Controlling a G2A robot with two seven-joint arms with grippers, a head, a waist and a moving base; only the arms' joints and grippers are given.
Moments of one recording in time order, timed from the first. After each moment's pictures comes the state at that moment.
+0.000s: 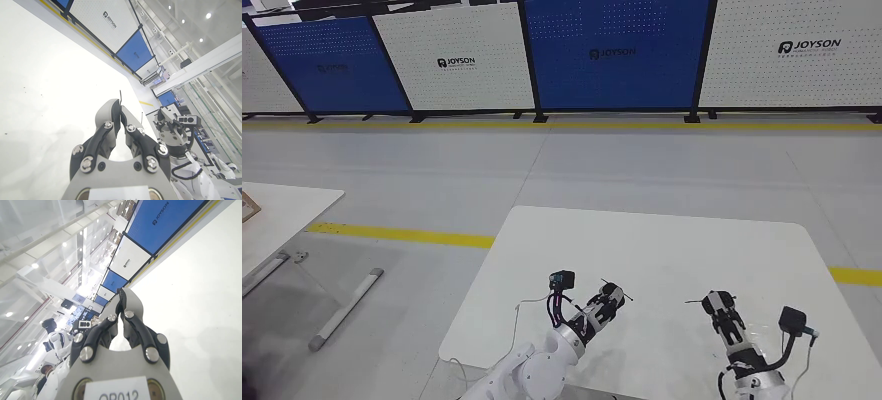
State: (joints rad) left arm 1.51 -1.22 -0.99 -1.74 0.33 0.04 0.00; right arm -1.67 -0.99 1.15 -1.85 -0.13 -0.10 -0.20
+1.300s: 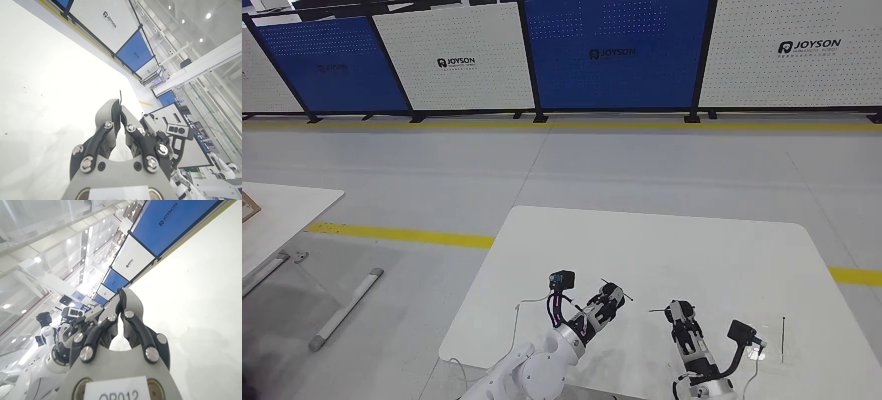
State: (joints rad) left arm 1.51 -1.22 -0.99 -1.74 0.33 0.04 0.00; right arm -1.57 -1.09 0.92 -1.69 -0.31 -0.14 -0.40
